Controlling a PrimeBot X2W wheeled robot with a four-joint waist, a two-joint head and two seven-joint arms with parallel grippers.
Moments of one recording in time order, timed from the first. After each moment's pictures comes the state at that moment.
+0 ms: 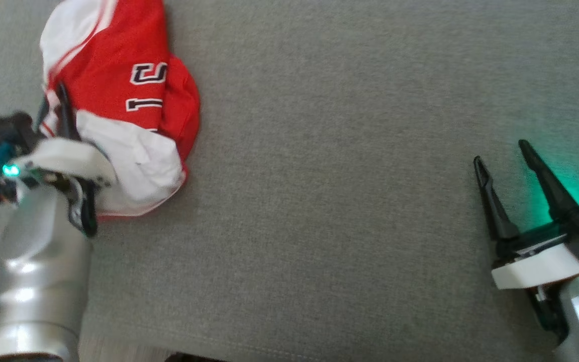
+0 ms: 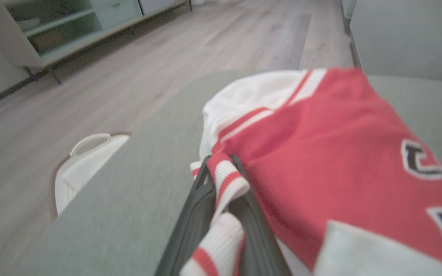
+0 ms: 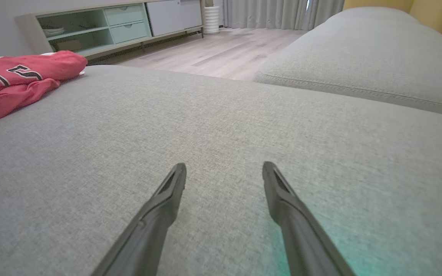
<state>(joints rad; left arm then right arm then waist) -0.74 0.16 0.01 0.96 -0.24 -0.05 -0.21 -0.10 -0.35 0.16 0.07 0.16 0.12 -0.23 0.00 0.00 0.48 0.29</state>
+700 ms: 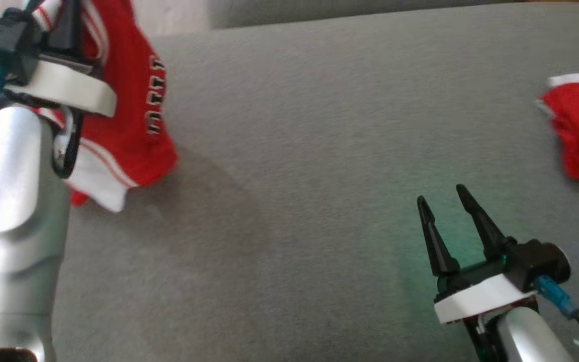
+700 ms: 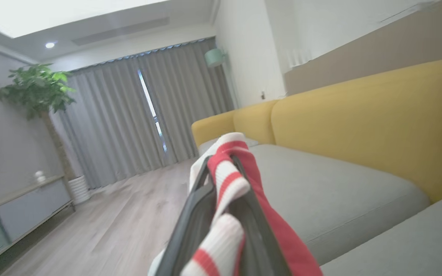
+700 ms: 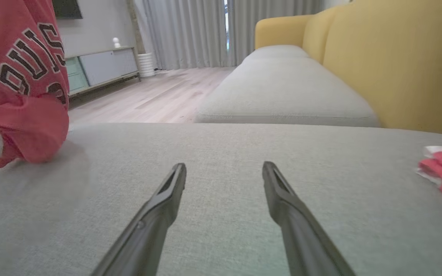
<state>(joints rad) -0.80 0.28 -0.19 0.41 -0.11 -0.10 -0.10 -0.06 -0.15 0.23 0.19 0.17 0.12 -0.25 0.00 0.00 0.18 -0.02</state>
